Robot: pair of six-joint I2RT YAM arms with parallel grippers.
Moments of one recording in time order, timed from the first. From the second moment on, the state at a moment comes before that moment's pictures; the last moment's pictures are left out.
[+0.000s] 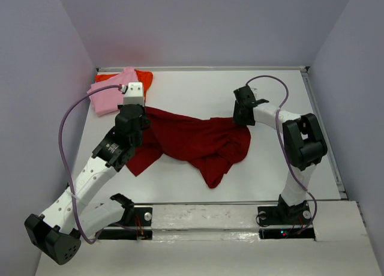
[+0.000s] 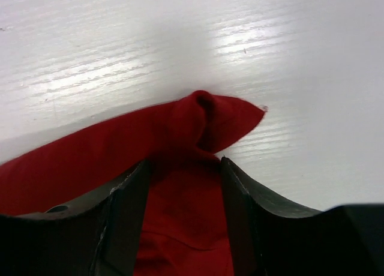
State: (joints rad) left arm -0.55 0.92 0.93 -0.29 -0.64 -0.09; right arm 0.36 1.90 1.29 -0.41 0.32 0.46
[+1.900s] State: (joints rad) left arm -0.50 0.91 0.97 -0.31 -0.65 -0.09; right arm 0.39 1.92 1.33 -0.29 -0.04 0.44
